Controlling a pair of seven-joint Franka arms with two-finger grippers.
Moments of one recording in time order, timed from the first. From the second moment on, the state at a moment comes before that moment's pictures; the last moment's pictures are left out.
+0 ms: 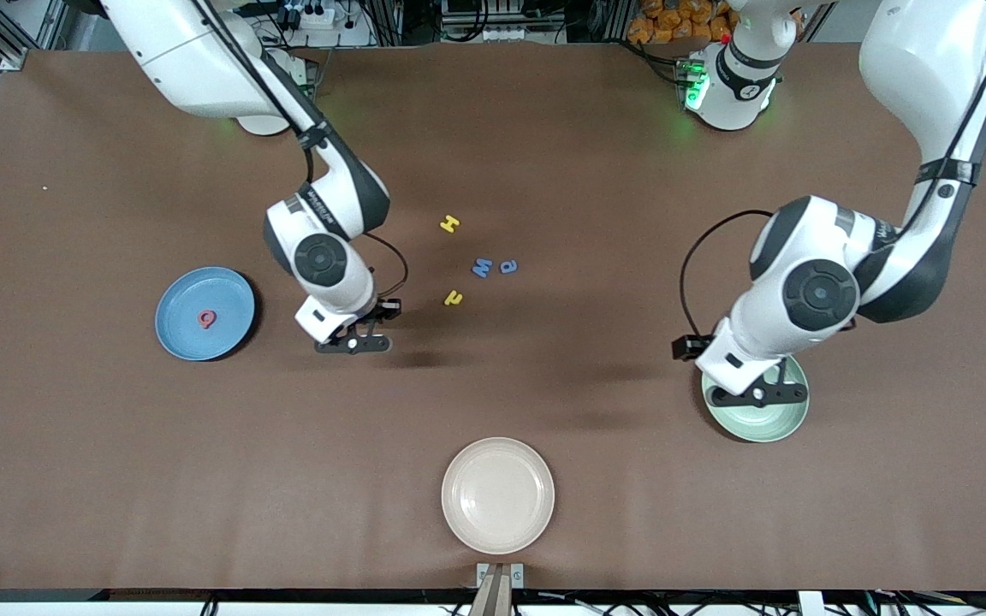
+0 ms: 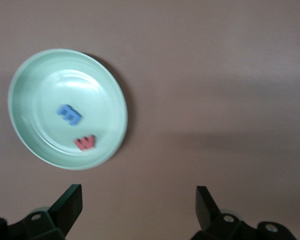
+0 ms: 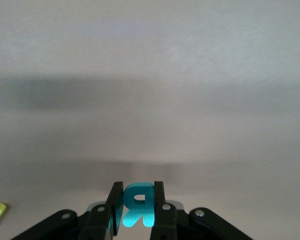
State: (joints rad) left arm 0.15 0.55 -0.63 -1.54 0.34 1.89 -0.60; right arm 0.30 0.52 0.16 -1.87 -0.09 2.26 0.44
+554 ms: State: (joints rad) left arm -0.01 0.55 -0.72 -1.59 0.35 1.90 -0.86; right arm 0.28 0.49 -0.02 -1.85 -0.08 2.18 0.04
